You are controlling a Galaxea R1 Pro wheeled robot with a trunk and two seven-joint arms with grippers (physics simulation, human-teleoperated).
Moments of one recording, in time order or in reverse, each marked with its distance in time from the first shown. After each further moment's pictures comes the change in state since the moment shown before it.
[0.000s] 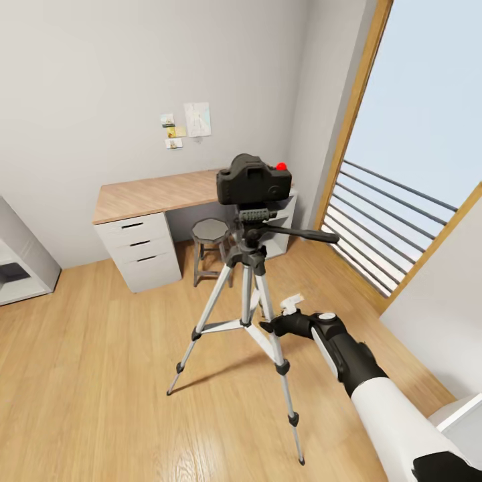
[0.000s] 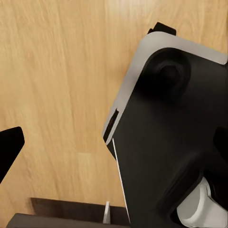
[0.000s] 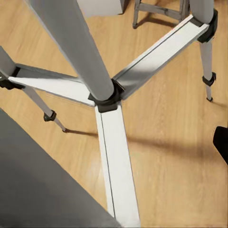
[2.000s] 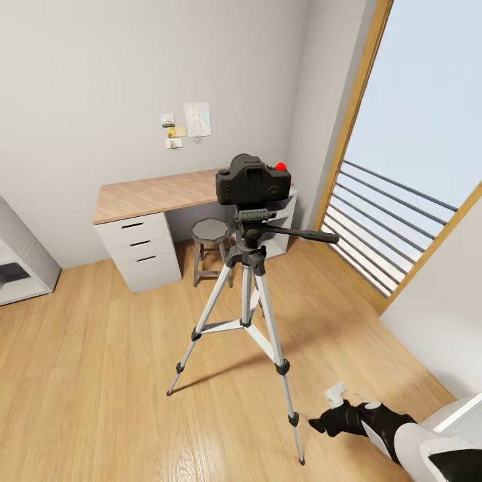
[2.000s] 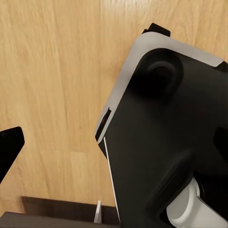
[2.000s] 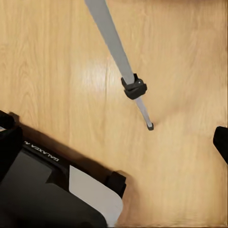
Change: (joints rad) left arm 0.001 -0.008 0.035 -0.007 -0.001 -0.006 0.000; right arm 0.023 -0.150 0.000 0.829 0.085 -0.483 -0.007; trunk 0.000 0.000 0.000
